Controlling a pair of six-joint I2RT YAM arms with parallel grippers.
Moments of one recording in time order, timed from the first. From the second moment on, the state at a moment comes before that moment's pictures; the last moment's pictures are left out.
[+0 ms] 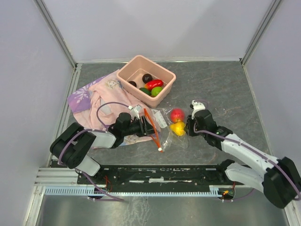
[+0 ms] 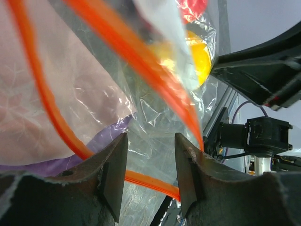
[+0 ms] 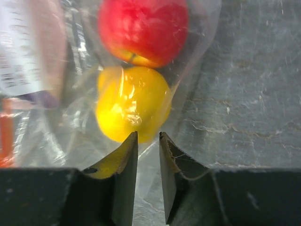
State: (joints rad) left arm -0.61 1.52 0.39 0.71 0.47 -0.86; right arm 0.59 1.01 0.53 -0.23 0.07 0.39
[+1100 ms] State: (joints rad) left arm -0.62 1.59 0.43 0.76 0.47 -0.86; right arm 0.59 1.12 0.62 -0.20 -0.05 0.24
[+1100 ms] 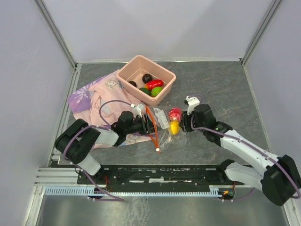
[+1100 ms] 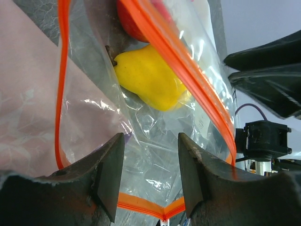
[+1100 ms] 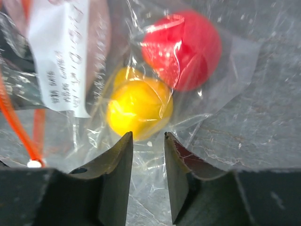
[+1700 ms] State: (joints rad) left arm -0.62 1.62 0.43 0.85 0.48 -0.89; right arm 0.59 1.39 0.72 -0.19 0.04 0.23
